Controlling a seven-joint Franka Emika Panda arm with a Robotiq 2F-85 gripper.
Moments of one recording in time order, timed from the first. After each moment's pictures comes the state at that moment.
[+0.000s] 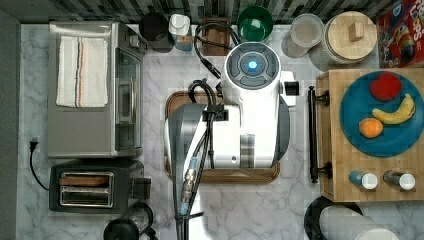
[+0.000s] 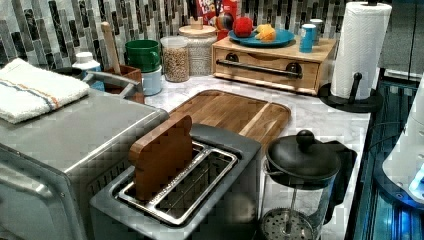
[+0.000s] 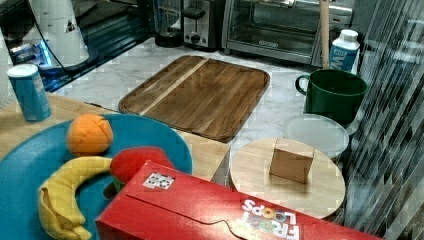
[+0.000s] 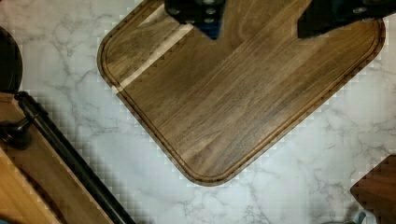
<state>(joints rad) -0.04 0.05 0.02 -1.86 -0.06 0.26 -0.07</state>
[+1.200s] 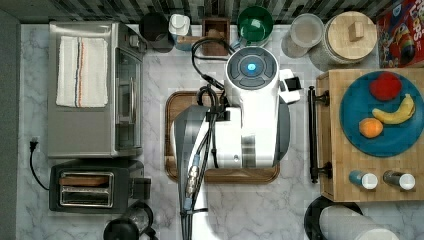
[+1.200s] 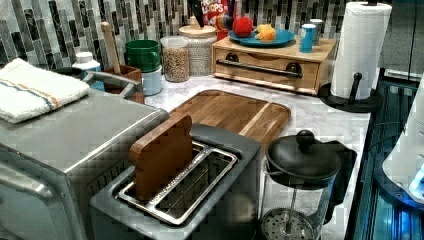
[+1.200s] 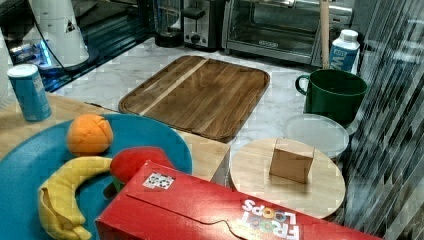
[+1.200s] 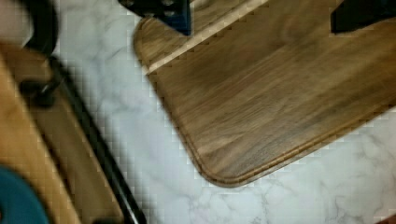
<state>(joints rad) -0.06 0.05 0.02 -1.90 -0.15 0.25 -0.32</state>
